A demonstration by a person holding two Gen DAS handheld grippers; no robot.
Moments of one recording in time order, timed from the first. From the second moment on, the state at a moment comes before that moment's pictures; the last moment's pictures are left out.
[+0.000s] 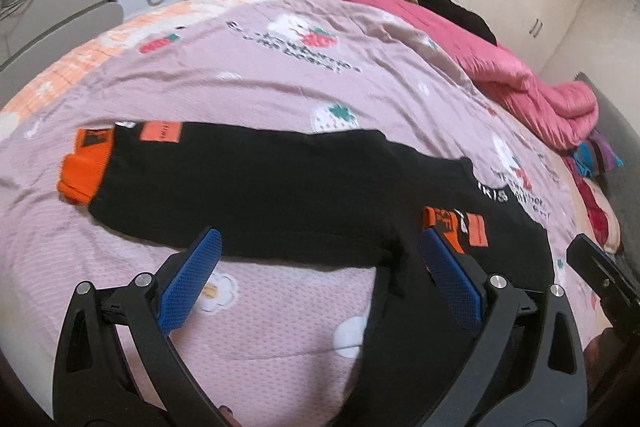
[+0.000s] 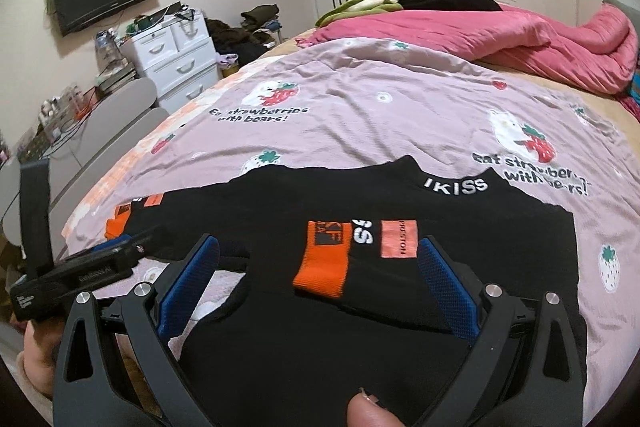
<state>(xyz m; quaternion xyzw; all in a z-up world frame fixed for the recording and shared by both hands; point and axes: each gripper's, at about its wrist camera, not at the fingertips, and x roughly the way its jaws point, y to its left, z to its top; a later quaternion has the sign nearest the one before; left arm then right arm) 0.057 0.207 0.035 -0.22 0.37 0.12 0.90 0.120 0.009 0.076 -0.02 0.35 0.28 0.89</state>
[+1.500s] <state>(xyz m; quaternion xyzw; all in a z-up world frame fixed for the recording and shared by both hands) 0.008 0.345 -0.019 -0.36 0.34 0.25 0.83 0.121 0.130 0.043 -0.07 0.38 0.36 0.85</state>
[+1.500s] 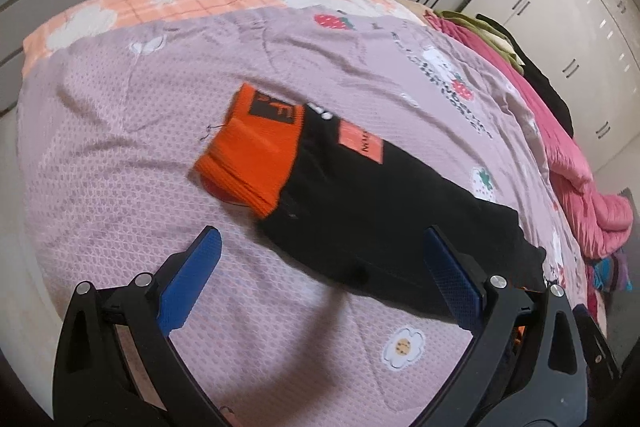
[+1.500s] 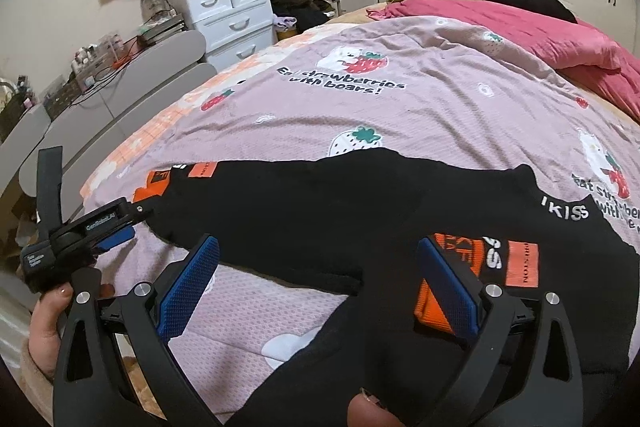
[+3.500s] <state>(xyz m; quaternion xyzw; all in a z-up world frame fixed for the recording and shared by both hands) 0.053 0.235 0.101 -0.28 0.25 0.07 0.93 0.109 -0.074 0.057 0.10 0.39 0.23 0.89</state>
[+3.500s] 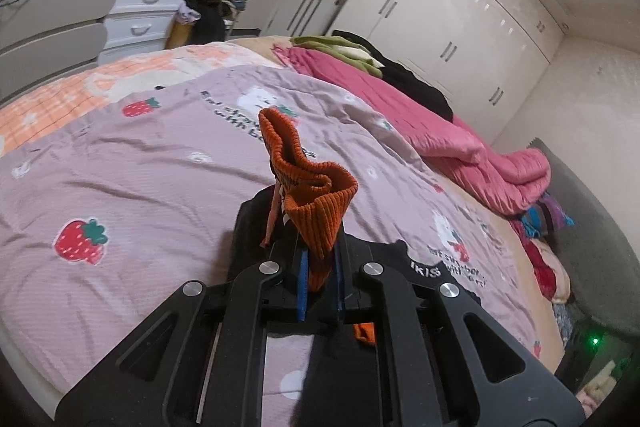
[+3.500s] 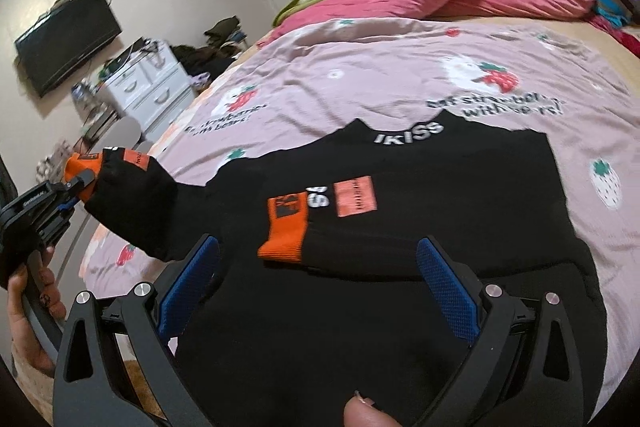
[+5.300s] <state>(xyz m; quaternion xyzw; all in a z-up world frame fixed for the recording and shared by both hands) 0.137 0.029 0.017 -0.19 0.41 -0.16 0.88 0.102 -0.229 0.032 0.21 0.39 0.08 0.89</state>
